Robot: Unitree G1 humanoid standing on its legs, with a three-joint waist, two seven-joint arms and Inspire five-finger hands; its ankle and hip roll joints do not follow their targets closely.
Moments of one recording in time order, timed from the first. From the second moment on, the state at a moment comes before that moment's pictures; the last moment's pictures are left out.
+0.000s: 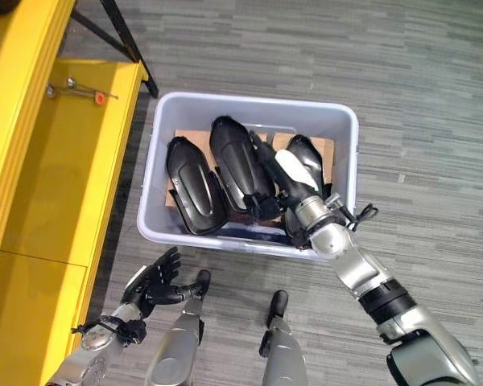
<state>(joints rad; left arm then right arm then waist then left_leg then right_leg) 0.05 0.49 -0.35 0.23 -0.58 -0.09 -0.02 -0.60 -0.74 0.52 0.19 -0.05 -0.10 -0.09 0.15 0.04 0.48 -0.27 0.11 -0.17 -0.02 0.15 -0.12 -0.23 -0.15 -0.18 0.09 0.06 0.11</state>
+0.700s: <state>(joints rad) 0.02 0.49 -0.35 0.24 -0.58 -0.11 0.01 -0.81 -0.84 0.69 0.25 -0.27 -0.08 -0.05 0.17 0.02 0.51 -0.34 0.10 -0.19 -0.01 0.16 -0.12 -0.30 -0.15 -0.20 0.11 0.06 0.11</state>
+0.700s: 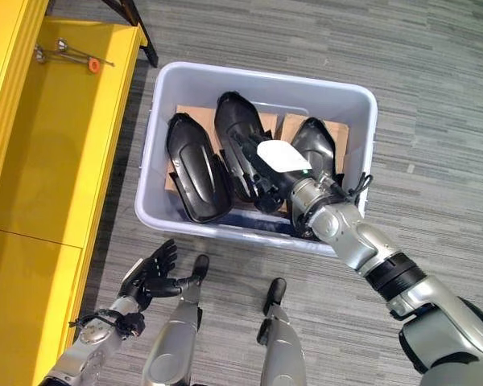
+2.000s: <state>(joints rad) -0.03 0.45 -0.33 0.24 -0.62 -0.16 0.13 -1.00 -0.67 0.74 0.60 -0.43 0.00 -0.27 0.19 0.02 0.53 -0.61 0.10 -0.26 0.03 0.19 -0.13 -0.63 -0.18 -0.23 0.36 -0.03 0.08</state>
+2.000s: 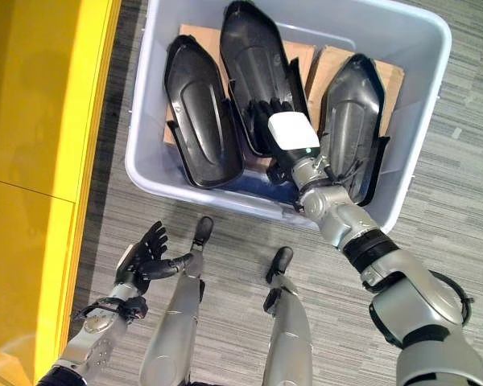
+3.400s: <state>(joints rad) -0.02 0.46 -0.26 0.28 -0.60 -0.15 0.14 -0.59 -0.81 0.53 0.23 -0.50 0.00 -0.18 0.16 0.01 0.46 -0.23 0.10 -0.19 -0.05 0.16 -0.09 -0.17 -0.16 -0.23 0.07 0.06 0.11</state>
